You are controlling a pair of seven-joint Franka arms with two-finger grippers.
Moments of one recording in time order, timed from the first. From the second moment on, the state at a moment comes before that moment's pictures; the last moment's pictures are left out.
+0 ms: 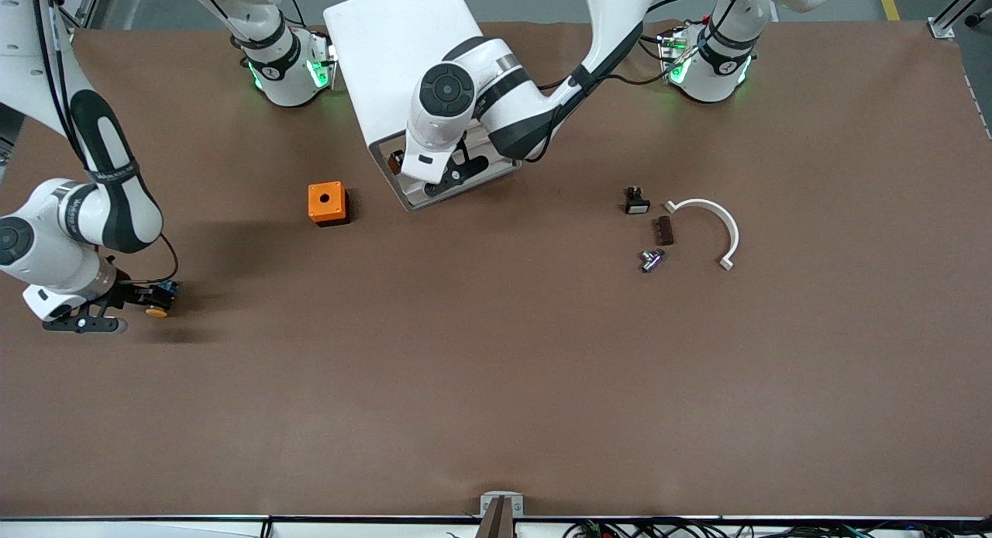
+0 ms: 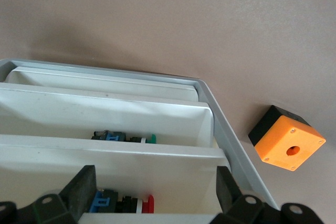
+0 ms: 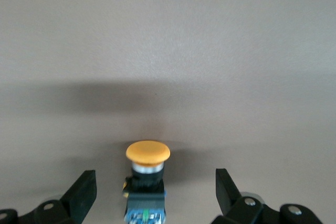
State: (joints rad) left arm -0.80 0.68 -0.29 -1.35 -0.24 2.07 -1.45; right arm -0.27 0.49 -0.06 -1.94 -0.14 2.48 -0.20
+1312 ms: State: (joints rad) left arm -0.32 0.61 -0.27 -1.33 0.03 1.98 -0.76; right arm -0.06 0.11 -0.02 -1.63 0.00 1.68 -0.06
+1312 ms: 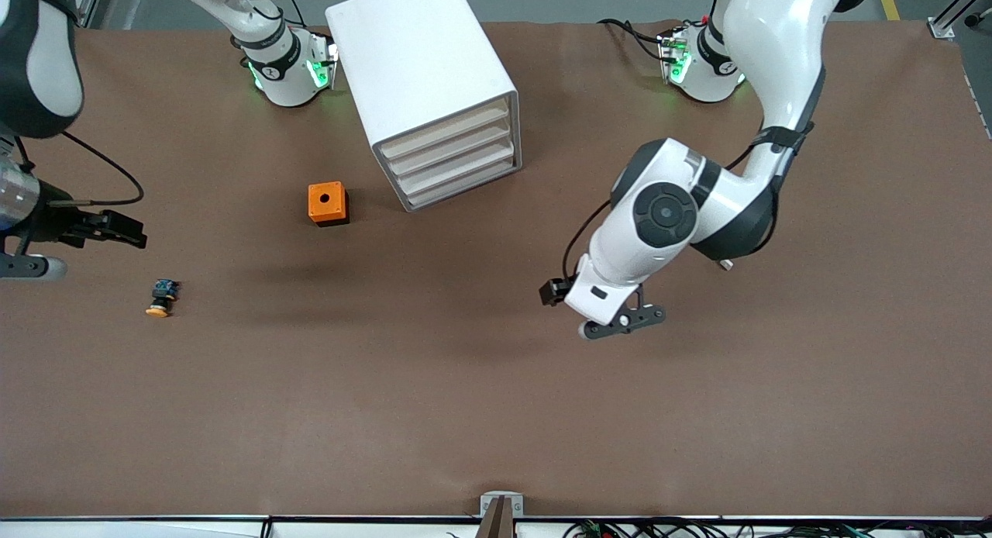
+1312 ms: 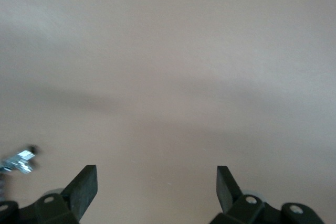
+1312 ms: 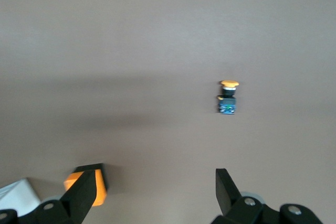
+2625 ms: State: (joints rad) left arm -0.11 0.29 0.02 -1.35 0.04 1.64 -0.06; right arm -0.05 0.12 -0.11 -1.45 0.10 1.55 -0.06
